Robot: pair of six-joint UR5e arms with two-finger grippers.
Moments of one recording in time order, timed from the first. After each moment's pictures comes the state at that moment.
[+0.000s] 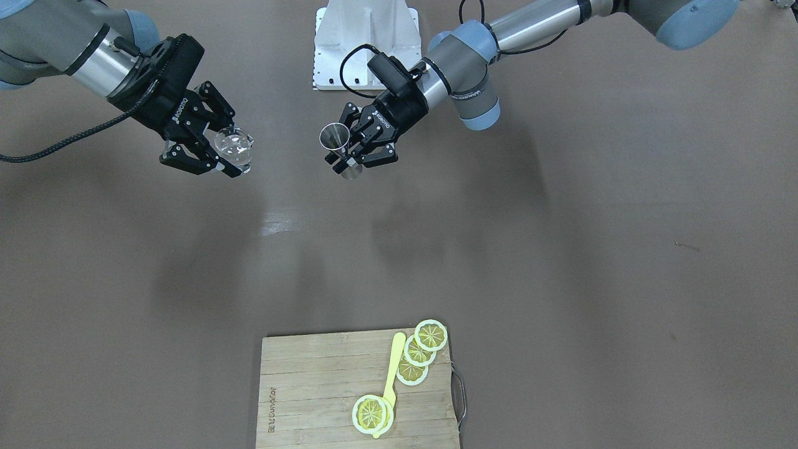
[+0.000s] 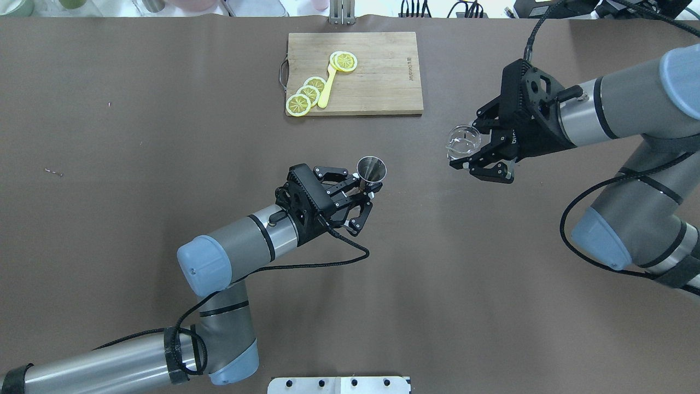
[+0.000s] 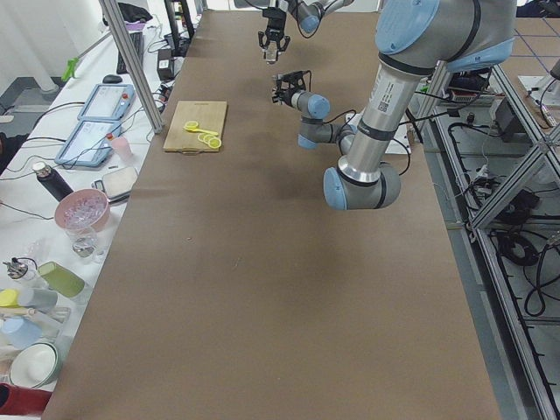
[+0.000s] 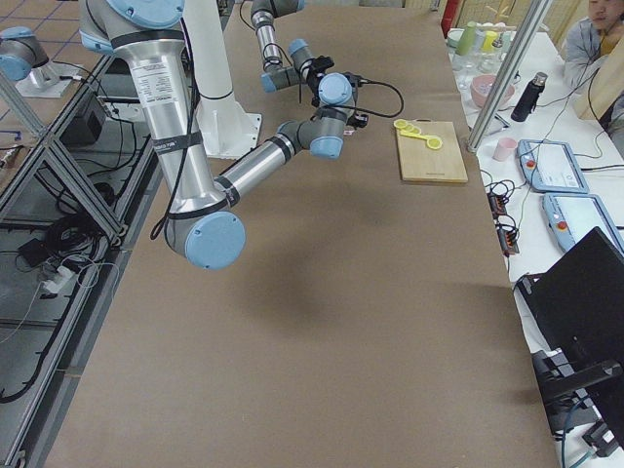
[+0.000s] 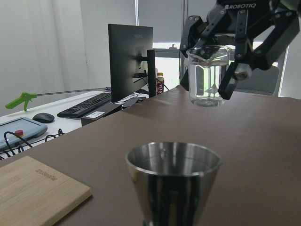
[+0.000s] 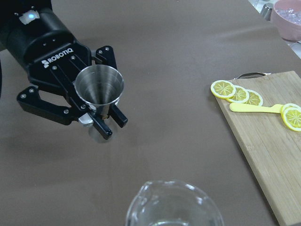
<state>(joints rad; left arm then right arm) -0.33 -2.21 -1.41 -3.02 -1.30 -0.32 0.82 -1.29 1.92 -0.86 2.19 -0.05</state>
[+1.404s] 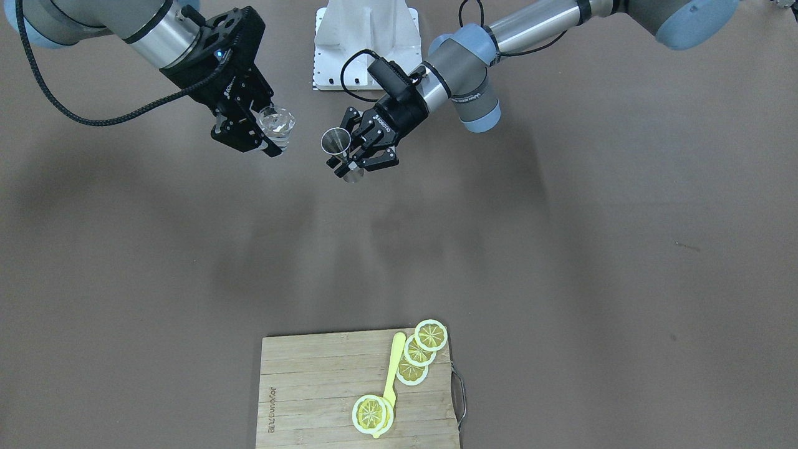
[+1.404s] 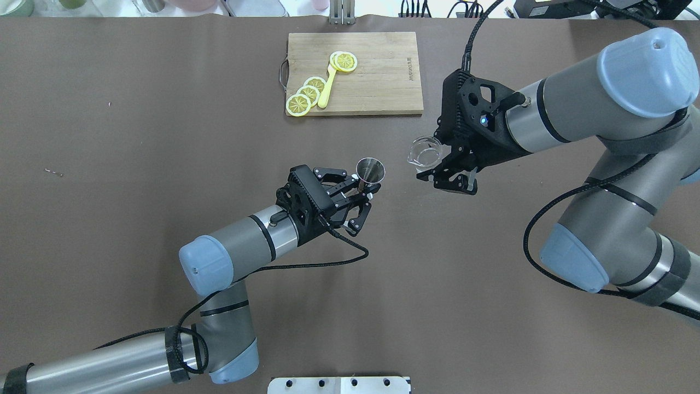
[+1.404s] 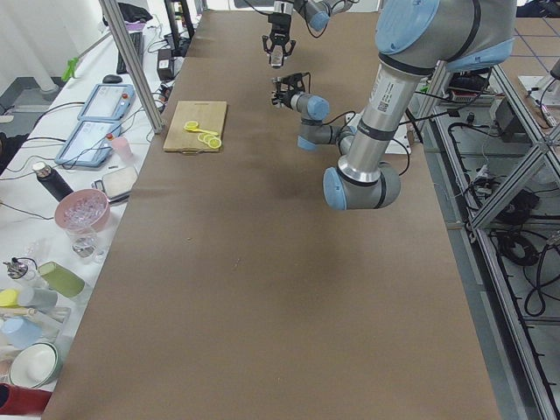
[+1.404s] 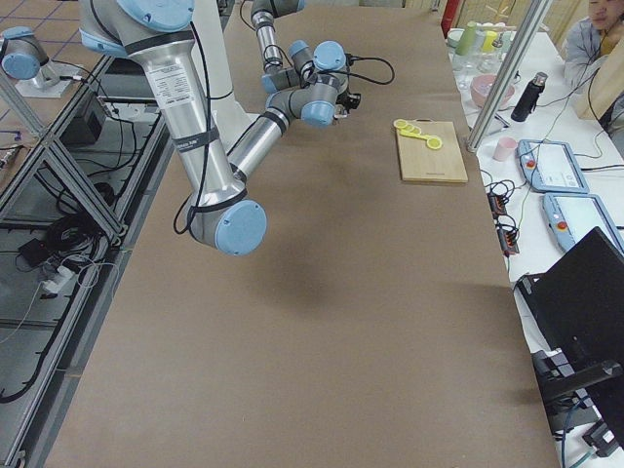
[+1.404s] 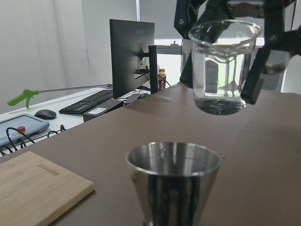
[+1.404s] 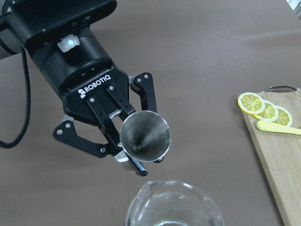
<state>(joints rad) -0.33 -2.21 -1.39 -3.02 -1.30 -0.32 0.75 -1.17 2.00 -1.15 2.15 -0.17</state>
